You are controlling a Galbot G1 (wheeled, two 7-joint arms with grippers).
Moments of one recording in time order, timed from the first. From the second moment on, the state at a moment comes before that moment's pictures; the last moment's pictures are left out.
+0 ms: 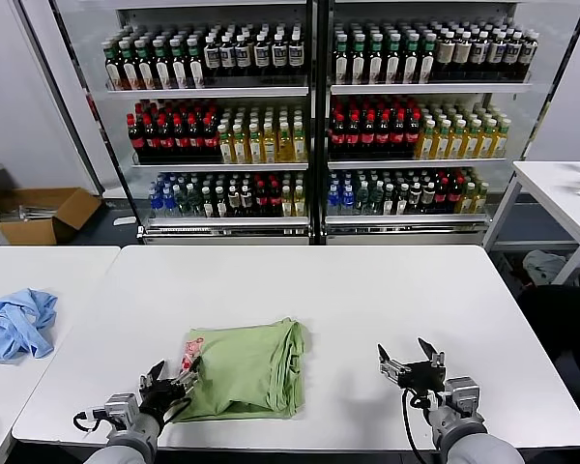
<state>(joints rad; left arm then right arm) 1.47 -1.26 -0.54 -1.97 -0.47 0.43 -0.13 -1.45 1.09 0.42 2.16 0.47 -0.51 0.23</state>
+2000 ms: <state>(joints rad) 1.38 -1.32 -0.52 -2.17 -0.84 0.56 -0.21 -1.48 1.09 0.47 2.19 0.47 -0.51 0.23</state>
